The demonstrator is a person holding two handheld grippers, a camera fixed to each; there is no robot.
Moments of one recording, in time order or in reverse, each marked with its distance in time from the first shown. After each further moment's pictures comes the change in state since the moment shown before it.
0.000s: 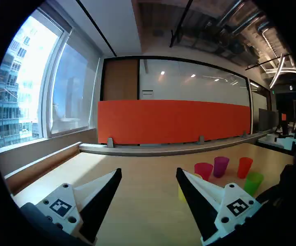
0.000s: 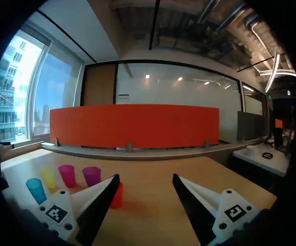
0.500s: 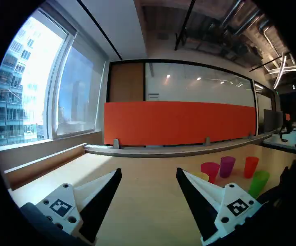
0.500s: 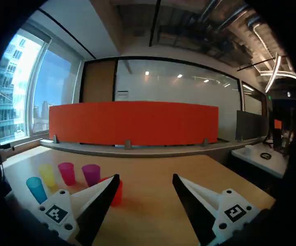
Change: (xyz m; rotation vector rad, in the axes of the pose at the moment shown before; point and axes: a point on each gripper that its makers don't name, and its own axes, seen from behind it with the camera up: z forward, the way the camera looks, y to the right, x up) left arm -0.016 -0.008 0.003 0.051 0.036 0.003; right arm 0.002 0.001 -0.003 -0.020 -0.031 -0.012
